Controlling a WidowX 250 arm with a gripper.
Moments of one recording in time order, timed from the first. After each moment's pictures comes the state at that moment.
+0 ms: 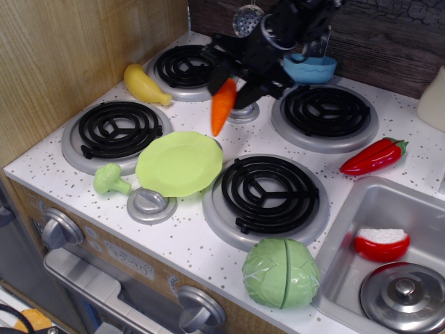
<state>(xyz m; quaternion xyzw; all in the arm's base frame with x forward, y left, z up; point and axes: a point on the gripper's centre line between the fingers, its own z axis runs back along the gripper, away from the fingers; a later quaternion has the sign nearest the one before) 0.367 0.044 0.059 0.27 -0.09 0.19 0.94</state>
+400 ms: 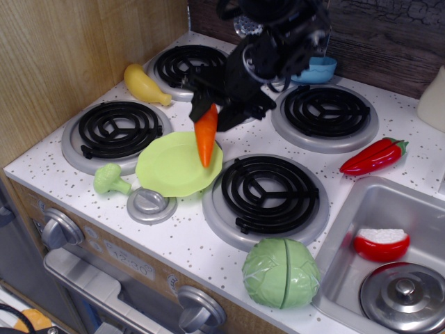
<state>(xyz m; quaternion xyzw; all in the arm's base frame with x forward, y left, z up) 0.345 0.044 0.036 0.28 -0.12 0.27 0.92</state>
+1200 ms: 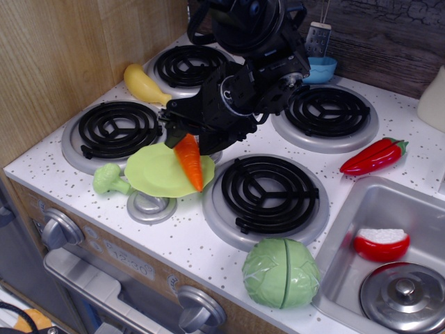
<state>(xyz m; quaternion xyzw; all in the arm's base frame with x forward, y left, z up) 0.306 0.047 0.036 0.30 -0.15 0.30 0.89</state>
